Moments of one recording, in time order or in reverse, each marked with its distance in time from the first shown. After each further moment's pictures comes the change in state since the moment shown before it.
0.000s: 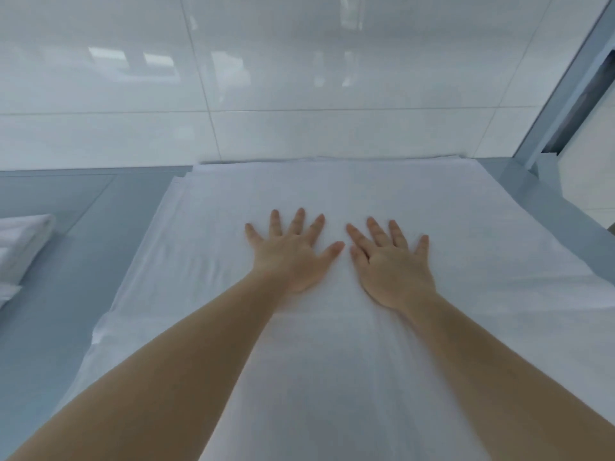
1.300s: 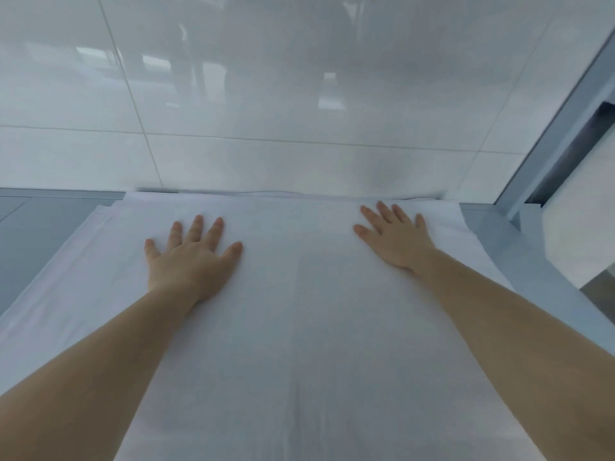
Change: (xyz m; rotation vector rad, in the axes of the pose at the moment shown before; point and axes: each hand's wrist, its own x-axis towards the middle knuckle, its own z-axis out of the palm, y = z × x) left_hand 0.086 -0.042 -0.011 -0.034 0.095 -0.333; right_hand 0.187 0.136 -0.034 -0.062 -0.060 -0.031
